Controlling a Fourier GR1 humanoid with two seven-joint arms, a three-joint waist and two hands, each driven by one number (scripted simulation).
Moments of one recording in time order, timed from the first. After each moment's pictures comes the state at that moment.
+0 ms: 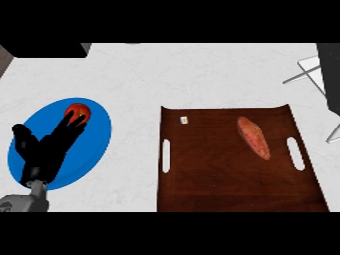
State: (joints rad) left arm -0.06 0.30 -0.07 -1.41 0.28 0.10 0.24; right arm -1.32 -0.33 -0.19 -0.86 1.43 -0.17 1.22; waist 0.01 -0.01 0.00
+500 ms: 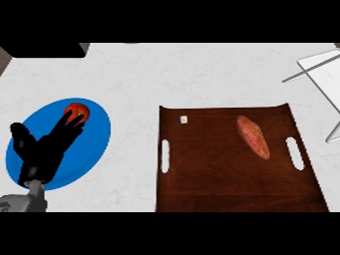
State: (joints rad) left arm -0.06 0.30 -0.05 -1.41 0.28 0.09 0.26; right arm -1.40 -0.47 -0.31 -0.83 1.49 -0.10 1.16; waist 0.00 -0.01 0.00
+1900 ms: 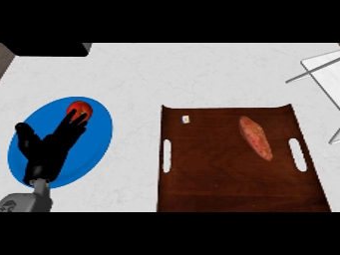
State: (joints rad) left arm -0.07 0.26 -0.04 -1.40 0.24 0.08 0.24; right arm -1.26 -0.69 -0.48 -0.66 1.39 -0.10 0.96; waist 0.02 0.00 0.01
